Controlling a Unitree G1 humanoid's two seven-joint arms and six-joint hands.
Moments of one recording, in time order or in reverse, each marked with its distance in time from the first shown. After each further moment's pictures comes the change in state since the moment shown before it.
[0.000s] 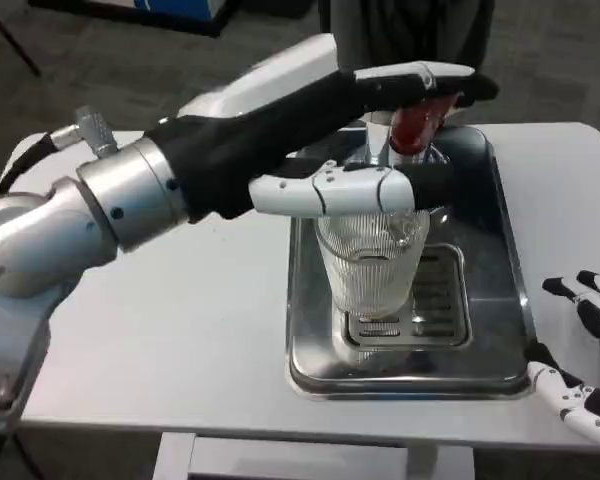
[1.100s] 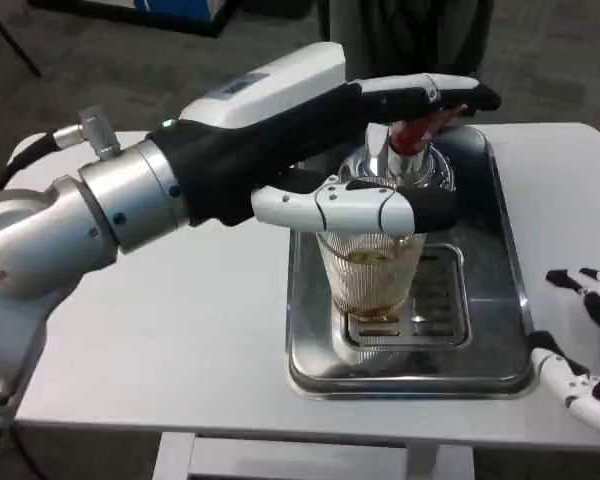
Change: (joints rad) left arm -0.010 0.022 -0.026 0.039 0.039 -0.091 0.012; right arm -0.013 0.001 -0.022 -0.016 0.123 0.063 -0.038
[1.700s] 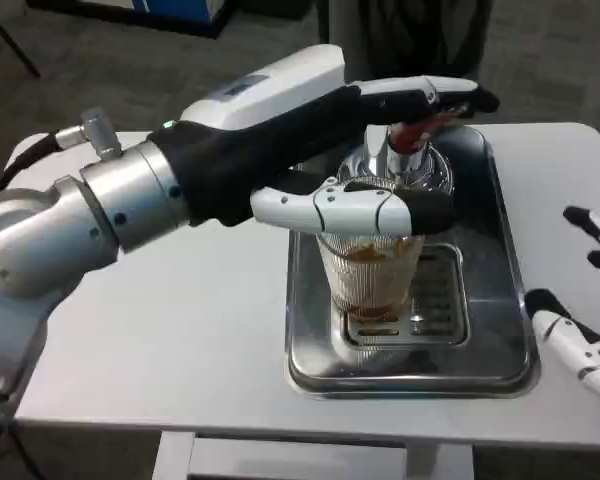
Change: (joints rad) left arm -0.007 0.003 -0.002 0.036 -0.003 -0.033 0.008; right arm 0.026 0.014 -0.077 -0.027 0.279 -0.111 -0.160
